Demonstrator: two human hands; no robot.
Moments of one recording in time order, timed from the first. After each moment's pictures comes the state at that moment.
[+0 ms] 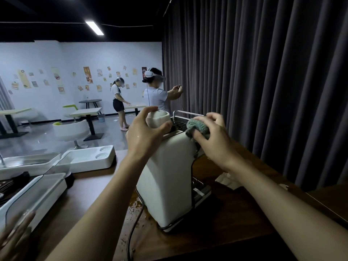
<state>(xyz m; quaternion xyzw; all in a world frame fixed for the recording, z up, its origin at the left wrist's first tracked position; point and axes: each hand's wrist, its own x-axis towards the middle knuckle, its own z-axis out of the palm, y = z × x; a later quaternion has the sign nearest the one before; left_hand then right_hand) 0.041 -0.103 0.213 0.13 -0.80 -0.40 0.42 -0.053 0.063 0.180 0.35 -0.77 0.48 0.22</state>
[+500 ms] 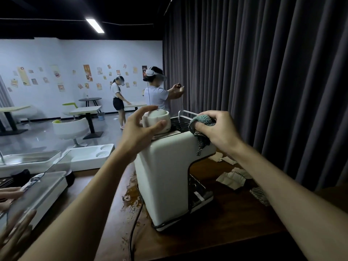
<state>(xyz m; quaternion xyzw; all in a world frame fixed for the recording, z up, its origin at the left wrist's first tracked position) 0.043 -0.139 0.210 0.03 -0.77 -0.53 0.35 -0.040 0.068 0.215 0.32 -0.75 0.56 0.15</state>
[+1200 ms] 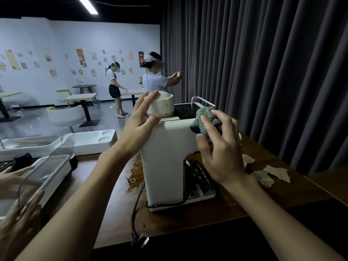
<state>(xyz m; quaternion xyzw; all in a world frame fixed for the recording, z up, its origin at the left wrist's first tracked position) 0.077 -0.155 0.184 -0.07 -0.84 -0.43 0.32 0.017 0.058 0.138 0.35 -0.74 0.33 0.48</state>
